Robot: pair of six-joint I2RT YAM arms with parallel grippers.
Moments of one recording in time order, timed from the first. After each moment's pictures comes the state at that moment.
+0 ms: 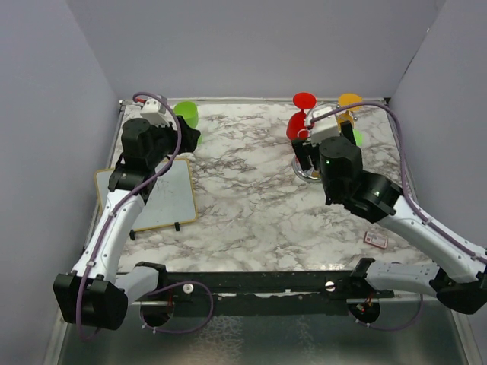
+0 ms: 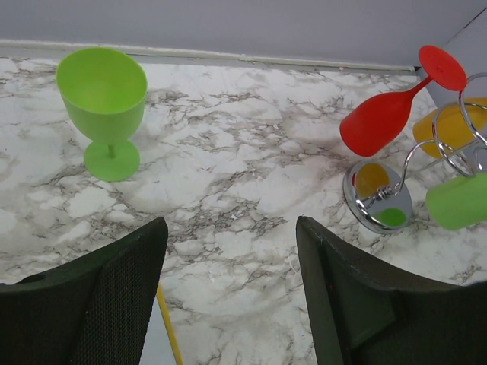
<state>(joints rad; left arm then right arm) -0.15 1.11 1.04 -0.17 0.23 -0.32 0.90 1.06 1.24 -0.46 0.83 -0.14</state>
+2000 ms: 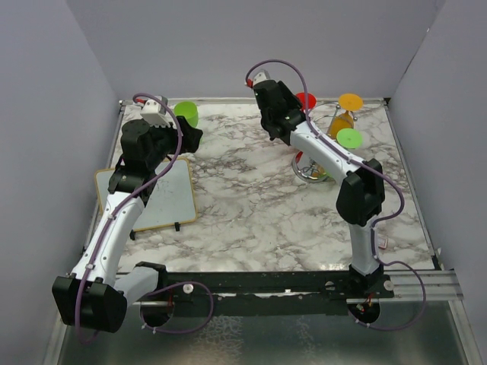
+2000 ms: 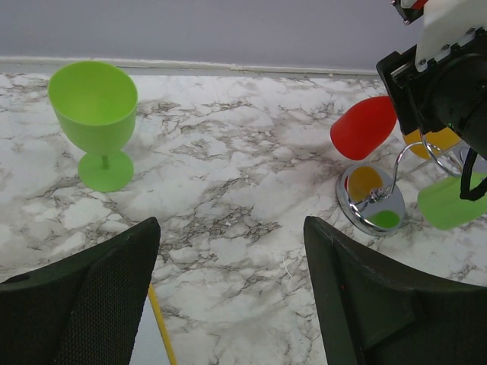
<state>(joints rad) -0.17 1.08 1.02 -0.13 0.24 -0.31 0.63 2.06 1.95 -0.39 0.85 -0.52</state>
